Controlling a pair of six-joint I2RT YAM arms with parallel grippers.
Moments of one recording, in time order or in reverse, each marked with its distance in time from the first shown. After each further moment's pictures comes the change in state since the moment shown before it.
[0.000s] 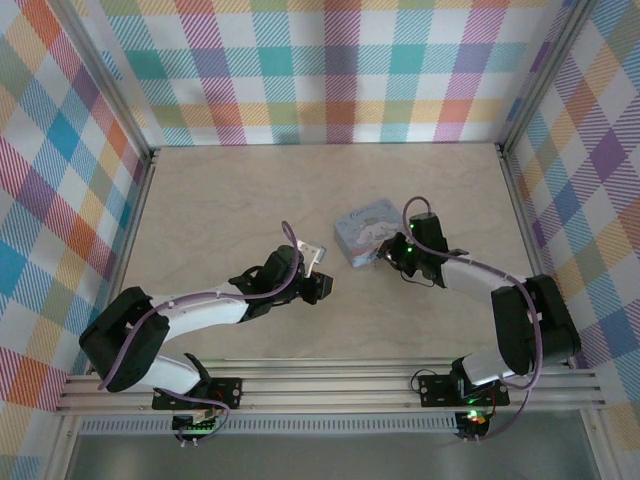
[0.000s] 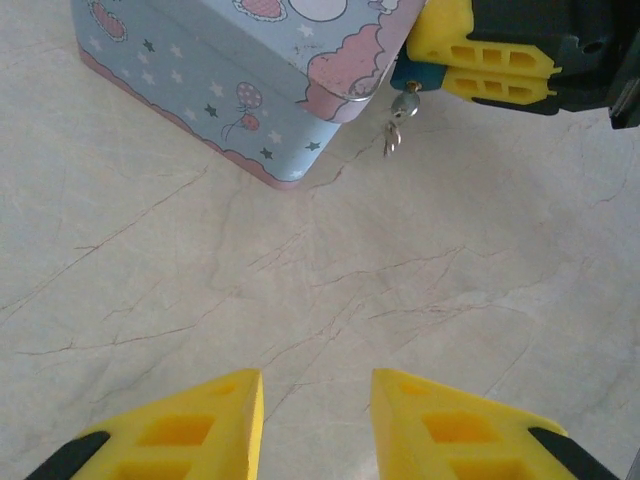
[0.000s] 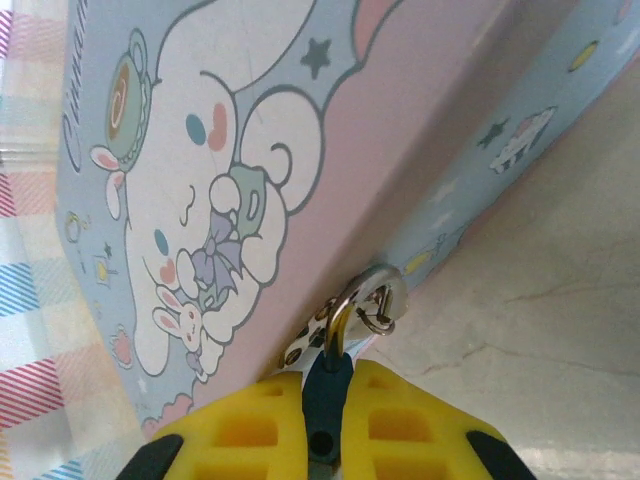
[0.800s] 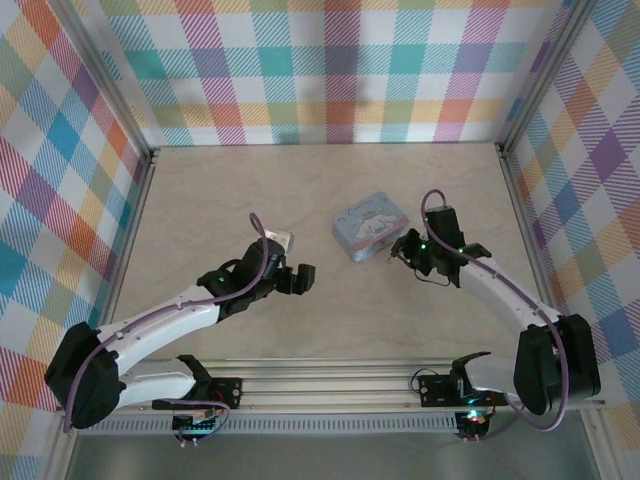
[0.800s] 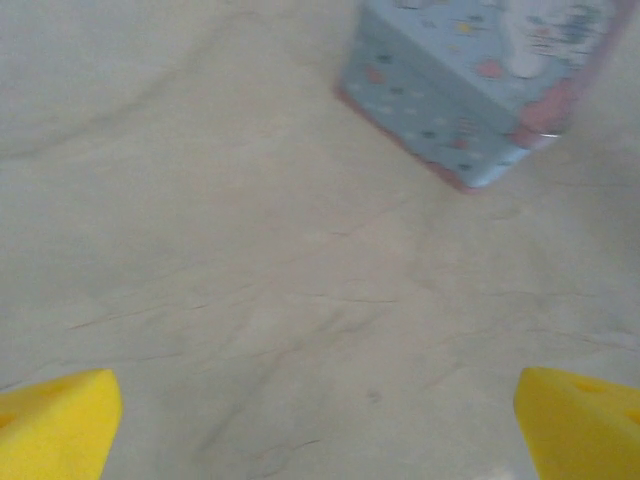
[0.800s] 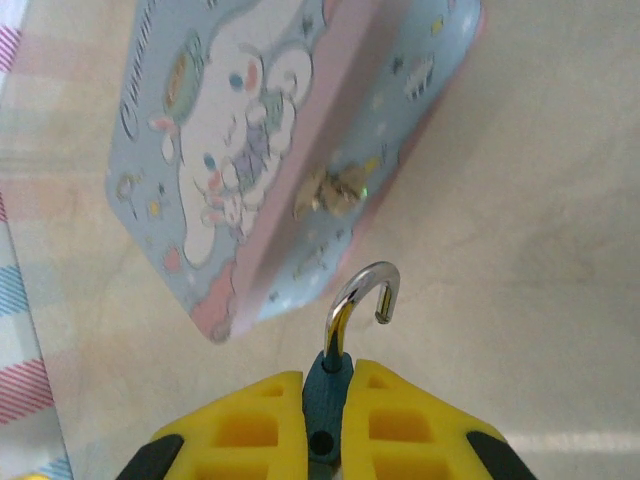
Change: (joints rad) left arm 0.066 -0.255 0.091 -0.462 -0.318 -0.014; right arm 0.002 -0.217 0.092 -0.381 0.053 -0.075
